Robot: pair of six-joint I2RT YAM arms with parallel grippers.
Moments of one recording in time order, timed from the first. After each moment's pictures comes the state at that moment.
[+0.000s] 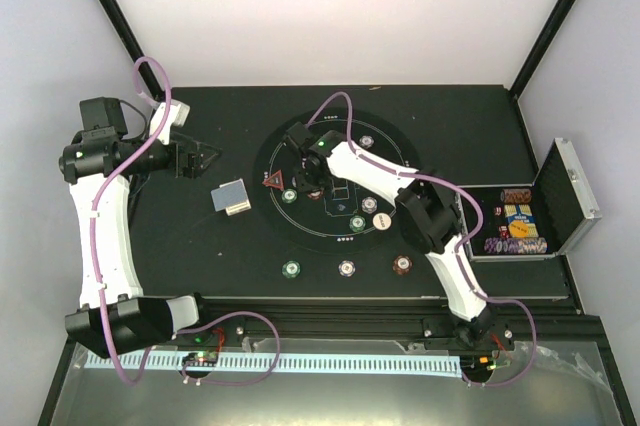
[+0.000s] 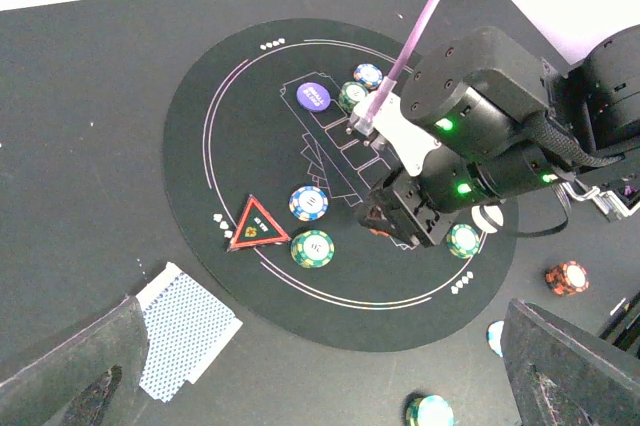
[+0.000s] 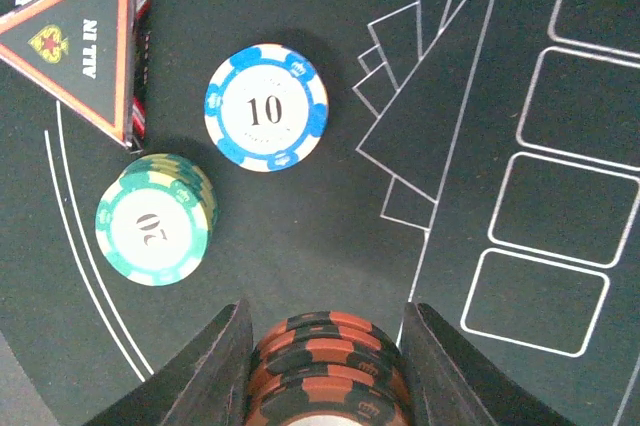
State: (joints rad) left arm 0.30 1.22 1.49 -1.20 0.81 0.41; right arm 0.81 2.24 1.93 -0.95 0.09 0.49
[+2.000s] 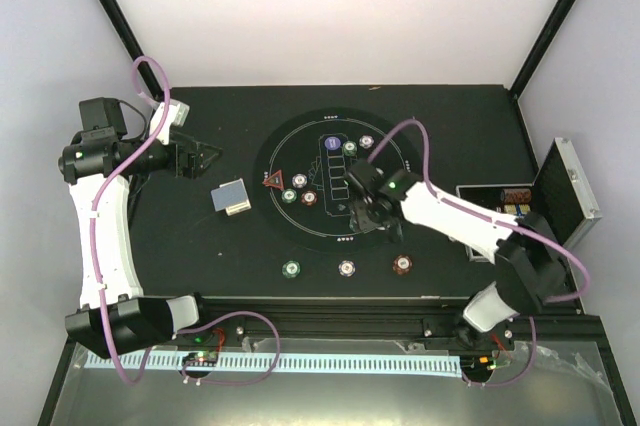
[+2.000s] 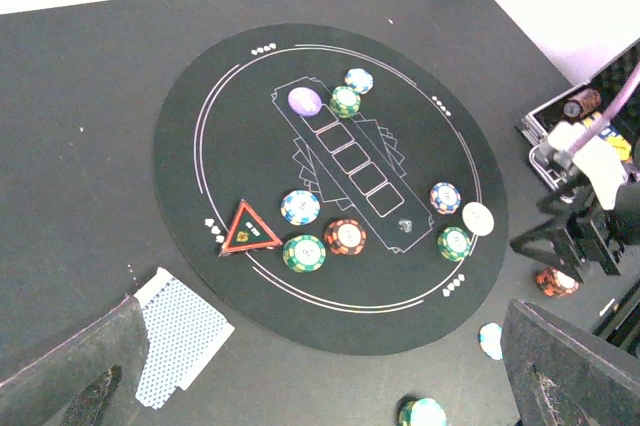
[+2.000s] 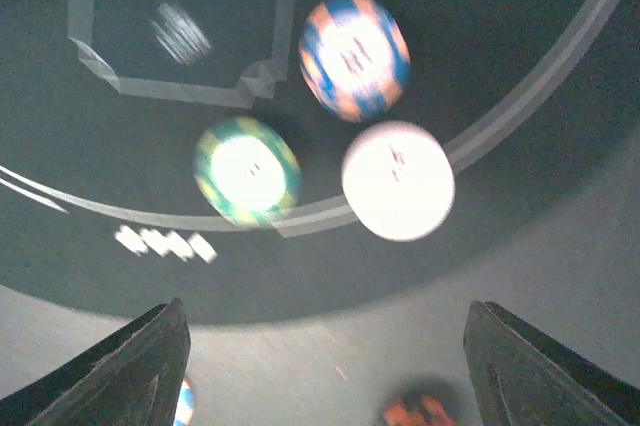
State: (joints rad) left arm 0.30 1.22 1.49 -1.20 0.83 0.41; right arm 0.81 1.61 1.24 -0.89 0.21 0.53
